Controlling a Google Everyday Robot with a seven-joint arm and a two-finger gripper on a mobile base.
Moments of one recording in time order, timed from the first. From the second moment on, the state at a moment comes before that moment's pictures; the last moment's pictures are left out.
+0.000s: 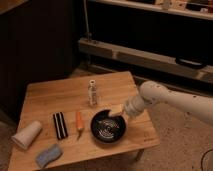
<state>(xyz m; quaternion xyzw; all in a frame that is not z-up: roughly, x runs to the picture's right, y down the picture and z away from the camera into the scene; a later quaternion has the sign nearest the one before) 0.078 0.154 0.789 -0.42 0.06 0.72 0.55</state>
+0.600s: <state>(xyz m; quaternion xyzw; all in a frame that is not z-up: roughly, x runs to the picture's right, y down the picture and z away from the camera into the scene) 0.074 0.166 0.802 -0.43 0.05 0.72 0.55</state>
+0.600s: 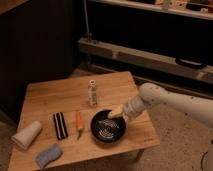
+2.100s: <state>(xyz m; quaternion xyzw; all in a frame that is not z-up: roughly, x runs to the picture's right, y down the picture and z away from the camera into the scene) 0.062 0.179 0.819 -0.46 0.05 0.71 0.53</state>
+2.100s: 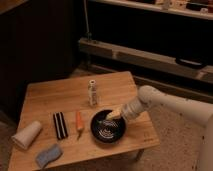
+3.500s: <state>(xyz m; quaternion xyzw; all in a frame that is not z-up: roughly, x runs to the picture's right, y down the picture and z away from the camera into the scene) 0.061 0.187 0.827 -0.47 0.06 0.70 0.53</state>
